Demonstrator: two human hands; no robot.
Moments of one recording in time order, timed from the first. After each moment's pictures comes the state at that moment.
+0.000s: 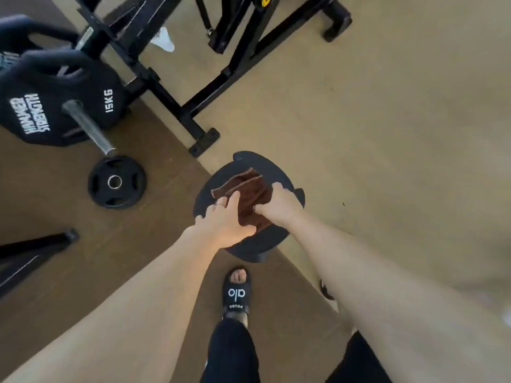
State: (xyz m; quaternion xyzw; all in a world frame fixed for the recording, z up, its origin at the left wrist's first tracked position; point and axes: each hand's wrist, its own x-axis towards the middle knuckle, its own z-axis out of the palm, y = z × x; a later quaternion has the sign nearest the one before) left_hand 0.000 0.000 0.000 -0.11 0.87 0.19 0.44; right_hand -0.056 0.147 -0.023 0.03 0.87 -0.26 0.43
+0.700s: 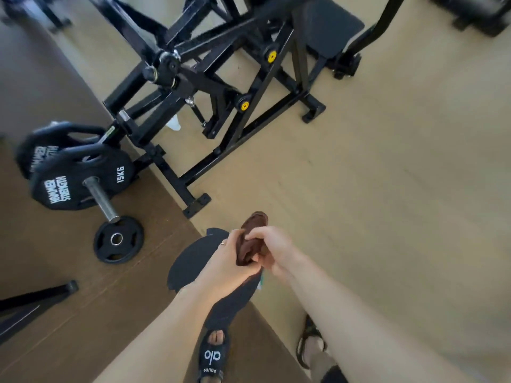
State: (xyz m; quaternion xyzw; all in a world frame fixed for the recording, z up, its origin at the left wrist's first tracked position) left_hand -0.090 0.105 0.123 -0.20 0.81 0.45 0.31; right_hand -0.159 0.235 0.120 0.31 0.53 -0.64 0.47
